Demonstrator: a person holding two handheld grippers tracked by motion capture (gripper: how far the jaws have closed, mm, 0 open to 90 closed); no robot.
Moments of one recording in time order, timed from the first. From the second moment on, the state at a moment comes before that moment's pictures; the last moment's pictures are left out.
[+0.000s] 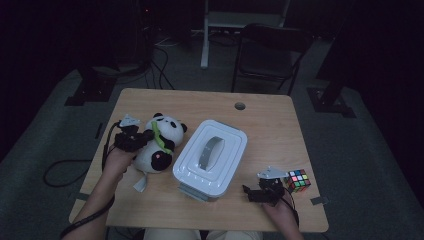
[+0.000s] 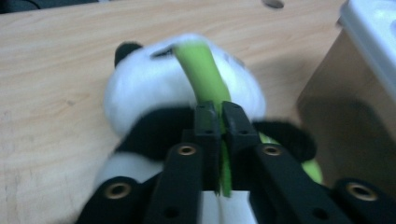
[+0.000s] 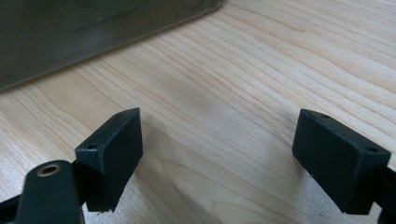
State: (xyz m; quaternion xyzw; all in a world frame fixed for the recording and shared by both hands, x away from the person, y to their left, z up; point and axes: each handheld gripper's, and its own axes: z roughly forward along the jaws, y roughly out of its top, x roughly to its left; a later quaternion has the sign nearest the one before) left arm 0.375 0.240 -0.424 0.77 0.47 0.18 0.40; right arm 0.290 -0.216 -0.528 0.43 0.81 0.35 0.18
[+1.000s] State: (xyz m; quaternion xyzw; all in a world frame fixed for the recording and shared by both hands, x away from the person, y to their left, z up) left arm 0.301 0.253 -0.445 0.79 0.39 0.16 0.45; right arm 0.290 -0.216 -0.528 0.43 0.81 0.35 0.18
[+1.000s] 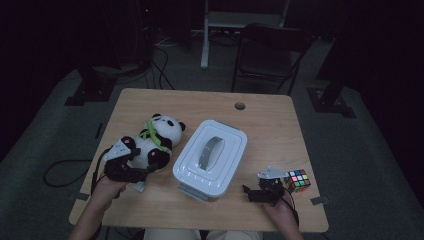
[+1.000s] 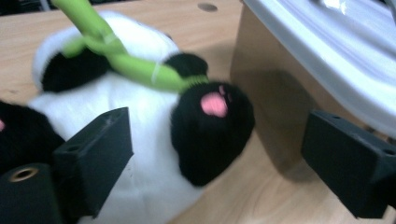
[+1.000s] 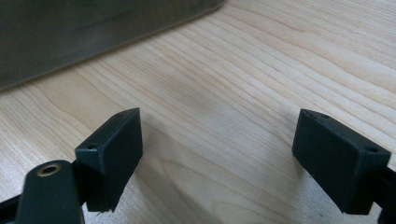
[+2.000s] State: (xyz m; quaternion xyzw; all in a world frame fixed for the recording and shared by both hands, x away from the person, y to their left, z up) left arm 0.274 0.215 -0.517 0.84 0.34 0.13 0.40; right arm 0.290 -0.216 -0.528 0.43 0.81 0.35 0.18
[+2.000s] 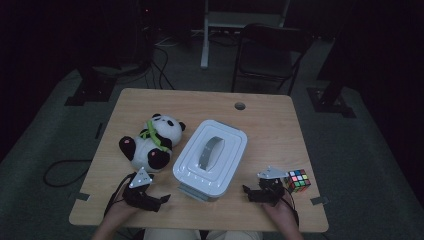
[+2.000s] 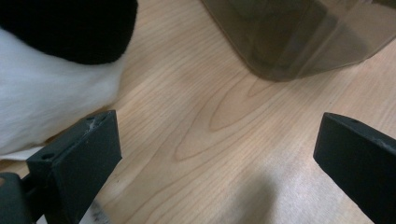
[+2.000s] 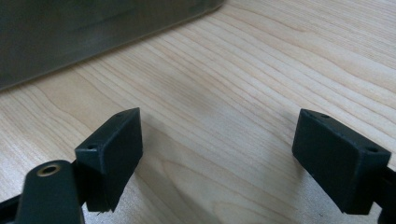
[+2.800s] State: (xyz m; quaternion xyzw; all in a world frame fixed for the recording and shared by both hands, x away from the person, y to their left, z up) left arm 0.278 0.205 -0.524 0.87 0.33 0.14 0.34; right arm 0.293 -0.219 -0.526 0.42 0.82 0.35 0.17
